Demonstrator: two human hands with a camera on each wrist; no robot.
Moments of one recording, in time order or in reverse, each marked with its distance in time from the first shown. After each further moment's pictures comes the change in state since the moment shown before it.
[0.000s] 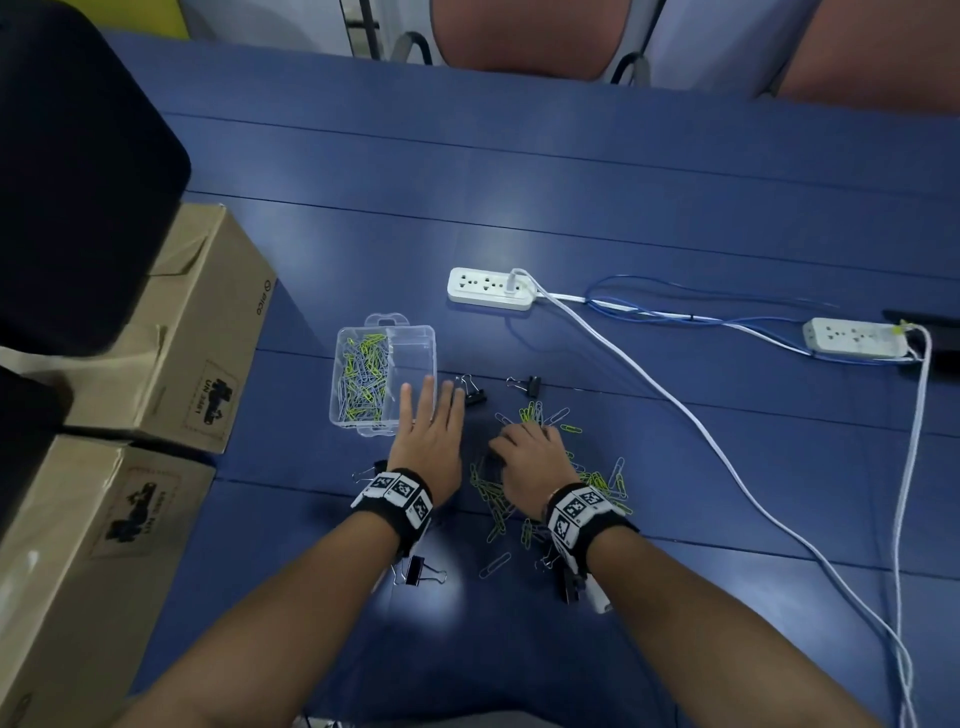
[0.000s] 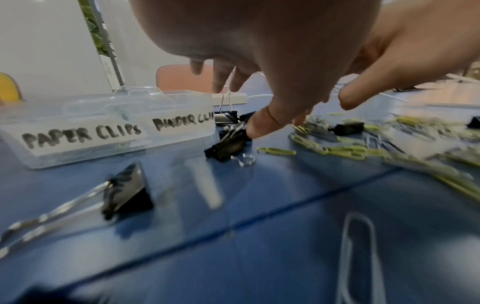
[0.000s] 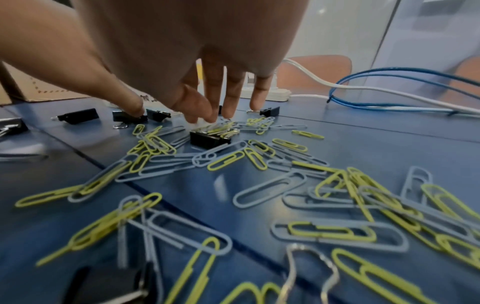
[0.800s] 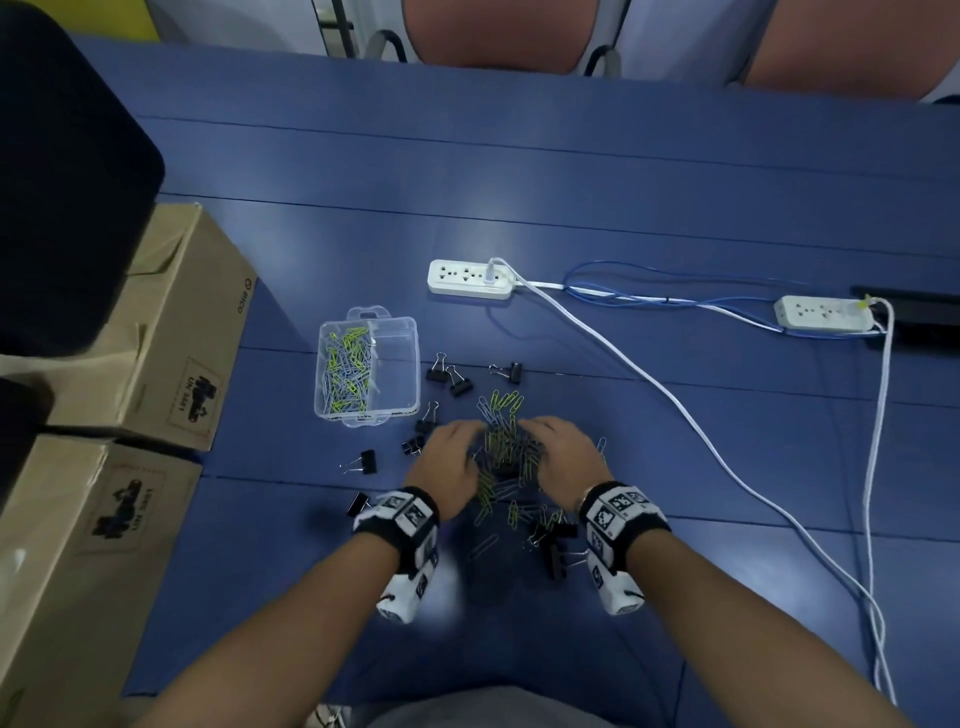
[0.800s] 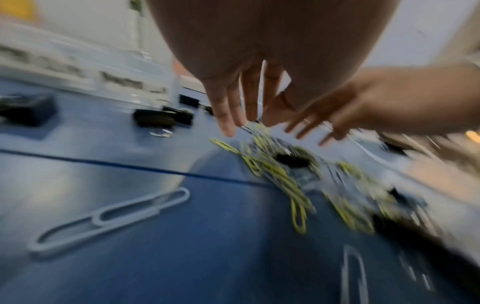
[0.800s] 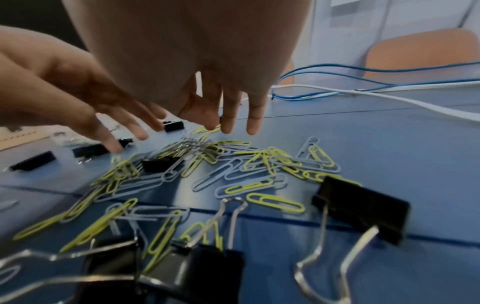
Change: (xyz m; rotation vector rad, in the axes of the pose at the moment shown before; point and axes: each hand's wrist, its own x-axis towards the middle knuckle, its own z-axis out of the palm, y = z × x) left_hand -0.022 0.038 0.010 -0.938 0.079 0.031; right_hand -0.045 0.044 -0.005 0.325 0.028 0.212
